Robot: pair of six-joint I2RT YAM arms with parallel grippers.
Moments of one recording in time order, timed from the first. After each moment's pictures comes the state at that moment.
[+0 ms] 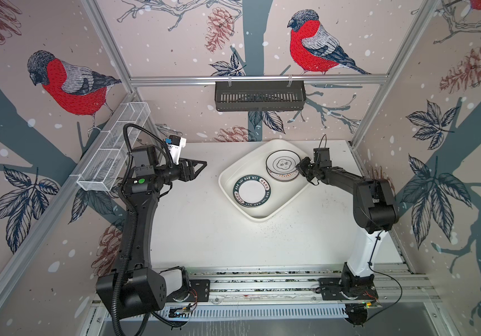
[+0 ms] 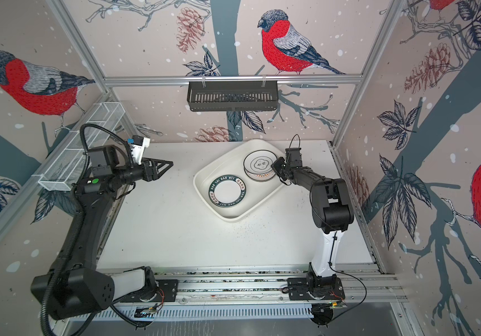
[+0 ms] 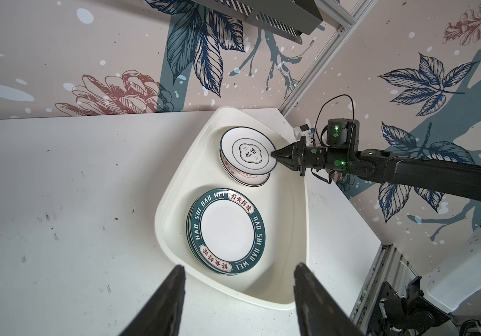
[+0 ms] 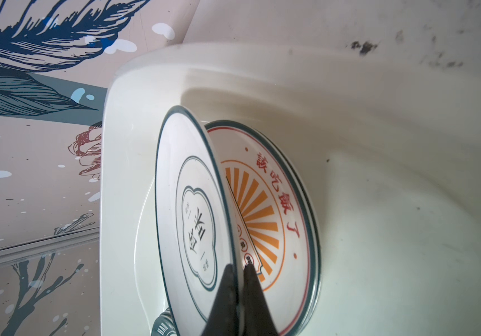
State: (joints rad) left arm 0.18 1.24 1.26 -0.60 0.94 0.00; right arm 0.16 1.97 1.28 -0.01 -0.30 0.97
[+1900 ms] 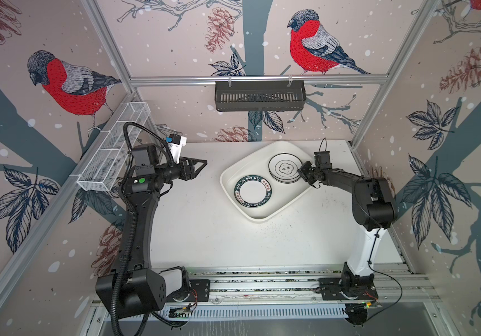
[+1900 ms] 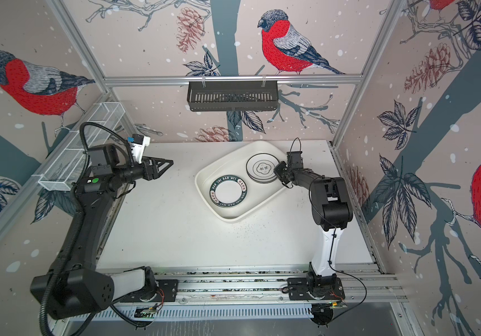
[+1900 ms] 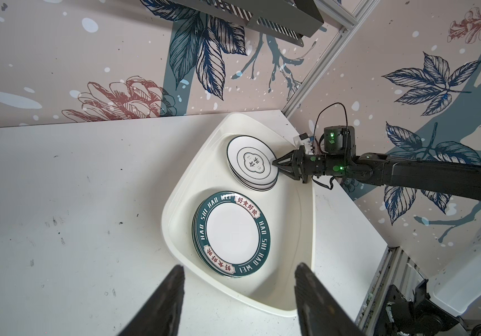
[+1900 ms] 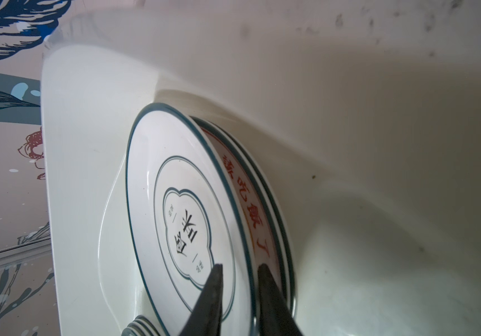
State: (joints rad) left arm 0.17 1.24 1.27 -0.59 0.91 0.00; right arm 0.14 2.00 1.27 -0.06 -0.28 0.94
